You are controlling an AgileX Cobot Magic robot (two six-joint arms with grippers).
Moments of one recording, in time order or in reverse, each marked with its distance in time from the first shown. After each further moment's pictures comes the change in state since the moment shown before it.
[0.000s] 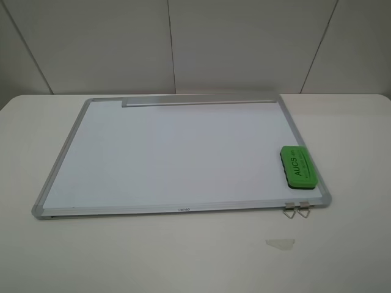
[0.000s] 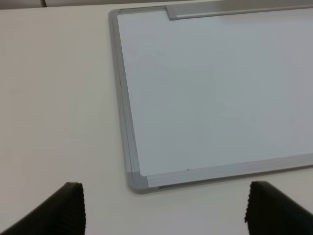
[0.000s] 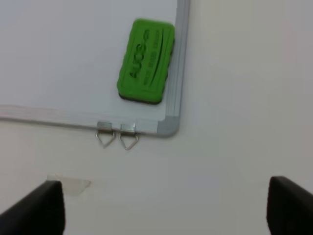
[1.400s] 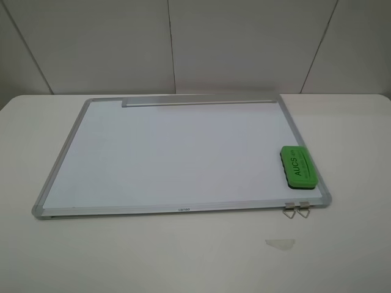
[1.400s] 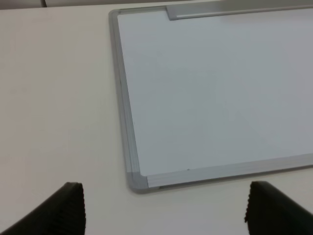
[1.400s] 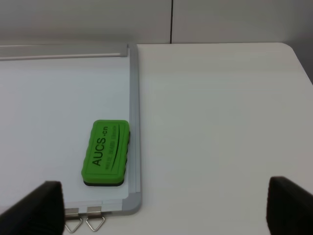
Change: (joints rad) left arm 0.000 0.000 0.000 0.000 0.000 0.000; right arm -0.186 -0.299 0.033 -0.001 -0.060 -0.015
